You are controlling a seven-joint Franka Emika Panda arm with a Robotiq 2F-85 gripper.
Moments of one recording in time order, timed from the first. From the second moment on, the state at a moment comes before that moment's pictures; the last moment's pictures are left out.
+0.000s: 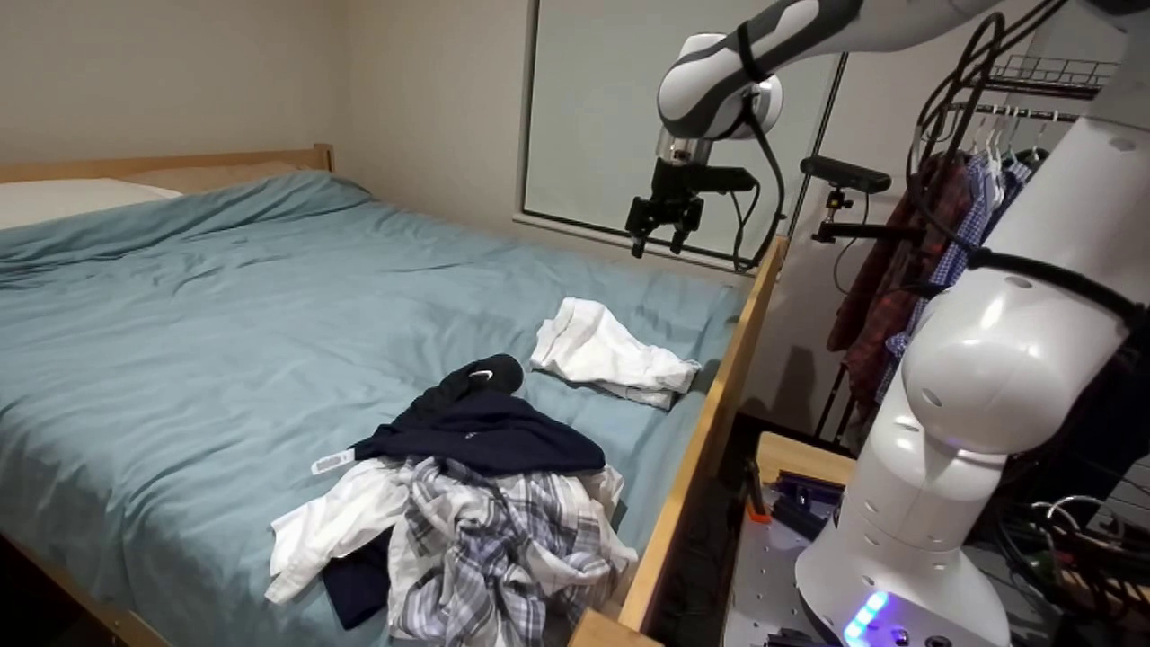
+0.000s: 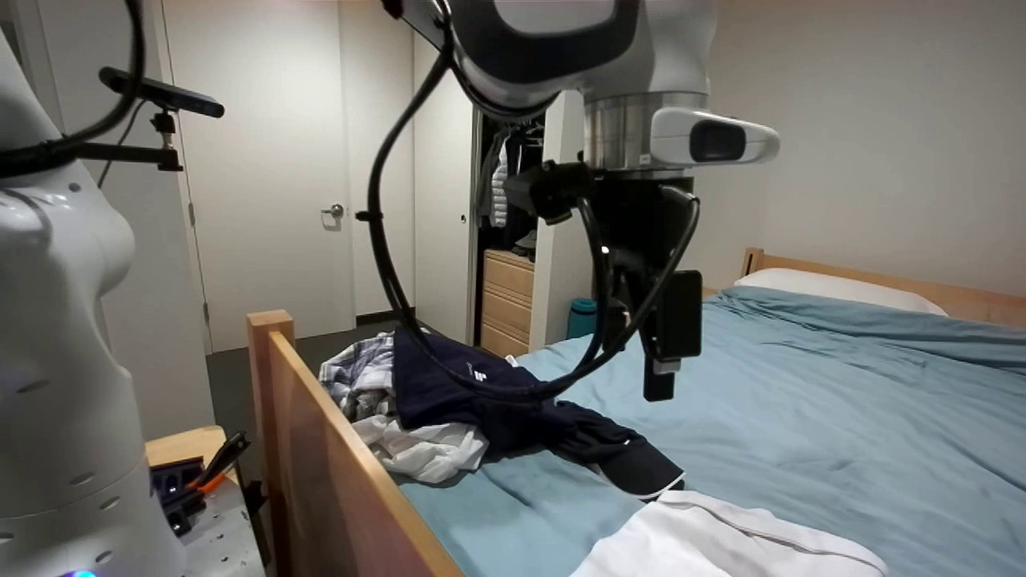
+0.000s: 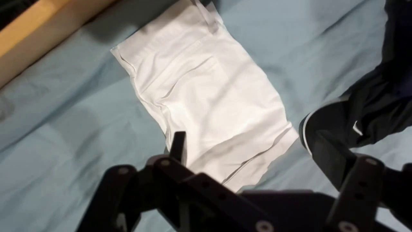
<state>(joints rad) -0.24 -0.20 -0.43 -2.32 -0.11 2.24 -0.02</state>
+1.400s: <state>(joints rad) -0.24 0.43 -0.38 -1.80 -0.07 2.23 0.86</state>
